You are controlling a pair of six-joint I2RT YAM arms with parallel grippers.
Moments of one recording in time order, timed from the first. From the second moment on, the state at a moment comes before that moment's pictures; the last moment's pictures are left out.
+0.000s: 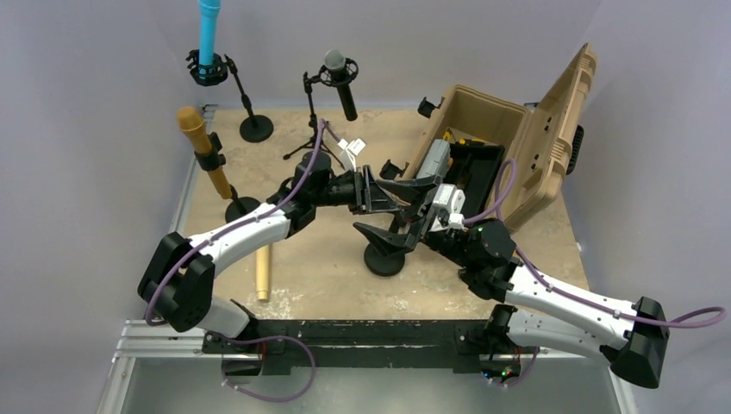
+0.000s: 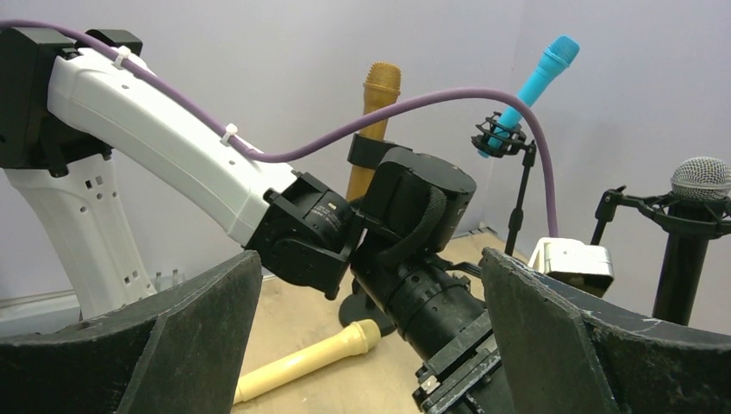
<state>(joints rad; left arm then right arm) -0.64 1.46 0.95 0.24 0.67 -0.93 1.01 0.90 0.65 0.70 -0.12 0.02</state>
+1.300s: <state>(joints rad) -0.47 0.77 1.47 -0.99 -0.58 -0.16 1.01 0.98 0.65 0.73 -0.11 0.03</state>
